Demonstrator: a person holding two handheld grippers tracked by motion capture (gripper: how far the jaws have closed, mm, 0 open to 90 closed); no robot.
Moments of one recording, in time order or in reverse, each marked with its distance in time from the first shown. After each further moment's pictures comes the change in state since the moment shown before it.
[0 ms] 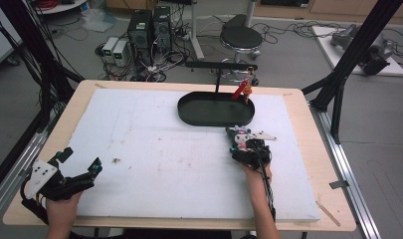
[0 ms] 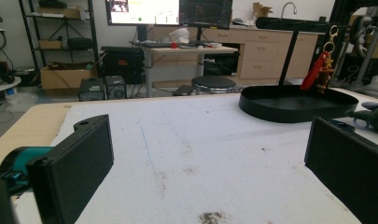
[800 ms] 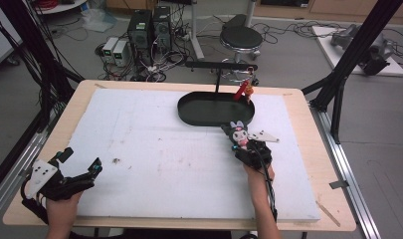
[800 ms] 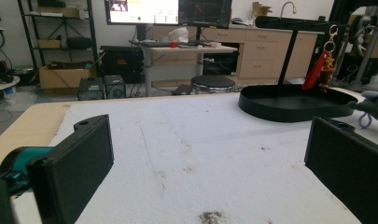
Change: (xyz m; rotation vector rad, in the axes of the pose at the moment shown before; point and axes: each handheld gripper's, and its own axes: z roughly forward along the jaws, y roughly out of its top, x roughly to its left) left arm 0.000 -0.001 0.001 0.001 -0.002 -0.003; right arm 0.002 0.003 -0.014 -0.088 0.048 -0.057
